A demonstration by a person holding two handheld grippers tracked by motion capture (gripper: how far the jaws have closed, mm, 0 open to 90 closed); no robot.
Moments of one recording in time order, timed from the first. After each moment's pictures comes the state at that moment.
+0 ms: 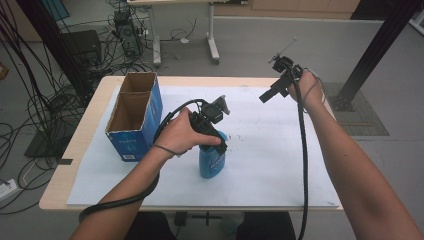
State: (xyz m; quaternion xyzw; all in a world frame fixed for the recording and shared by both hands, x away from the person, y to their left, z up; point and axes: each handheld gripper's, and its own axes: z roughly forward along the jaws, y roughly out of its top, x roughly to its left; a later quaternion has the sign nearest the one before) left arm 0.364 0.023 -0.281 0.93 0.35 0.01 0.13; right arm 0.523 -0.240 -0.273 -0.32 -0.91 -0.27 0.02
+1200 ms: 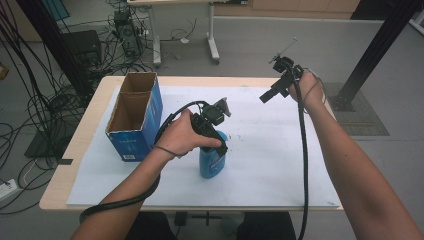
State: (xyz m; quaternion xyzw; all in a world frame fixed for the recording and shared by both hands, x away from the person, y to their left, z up) left arm 0.363 0.020 -0.285 0.93 0.34 0.02 0.12; right arm 0.523 -0.241 -0.273 -0.32 -0.91 -0.27 0.02
